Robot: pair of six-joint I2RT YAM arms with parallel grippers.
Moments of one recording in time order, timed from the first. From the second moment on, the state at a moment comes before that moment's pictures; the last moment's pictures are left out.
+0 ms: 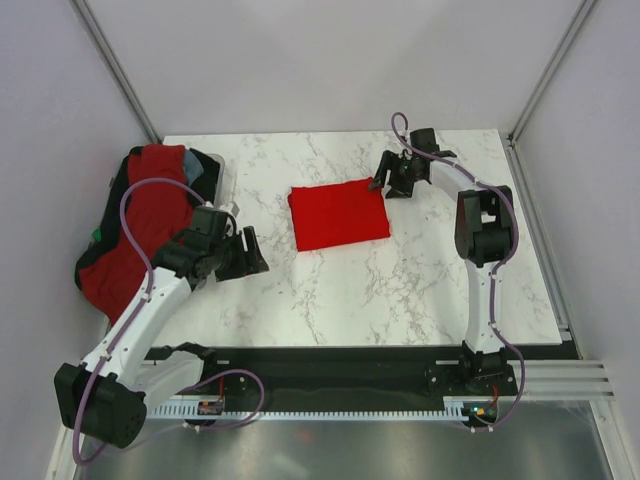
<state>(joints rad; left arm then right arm) -0.30 1.02 0.88 -0.80 0.15 -0.48 0.15 2.31 1.83 -0.48 -0.44 0.42</state>
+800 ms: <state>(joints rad) -0.30 1.00 0.86 -0.79 0.06 -0.48 0.08 2.20 1.78 -0.56 0.12 0.15</state>
